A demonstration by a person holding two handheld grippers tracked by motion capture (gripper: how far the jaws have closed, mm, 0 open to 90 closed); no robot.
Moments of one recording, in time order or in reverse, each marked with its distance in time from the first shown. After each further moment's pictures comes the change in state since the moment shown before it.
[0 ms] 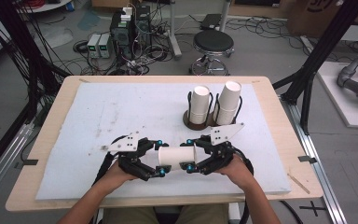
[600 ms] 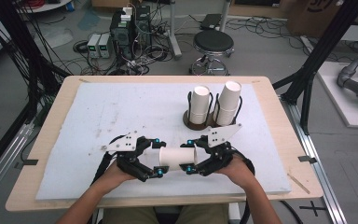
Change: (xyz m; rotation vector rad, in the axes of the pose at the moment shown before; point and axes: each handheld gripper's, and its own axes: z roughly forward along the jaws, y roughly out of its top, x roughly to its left) left arm -0.001 0.001 -0.003 0.005 0.013 -0.001; right arm 0.003 0.003 0.002 0.073 -0.045 -0.038
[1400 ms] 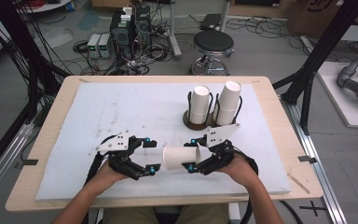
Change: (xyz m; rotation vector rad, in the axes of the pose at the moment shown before) left arm 0.003 -0.005 -0.021 0.031 0.077 -0.007; right arm -0.002 0.000 -0.003 0.112 -0.082 -0.018
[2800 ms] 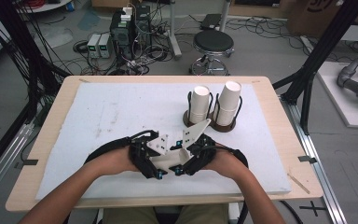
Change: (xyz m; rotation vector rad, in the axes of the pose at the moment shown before) left arm -0.010 0.058 0.058 0.799 -0.054 0.272; right arm 0.002 0.038 0.037 0.241 0.048 -0.101
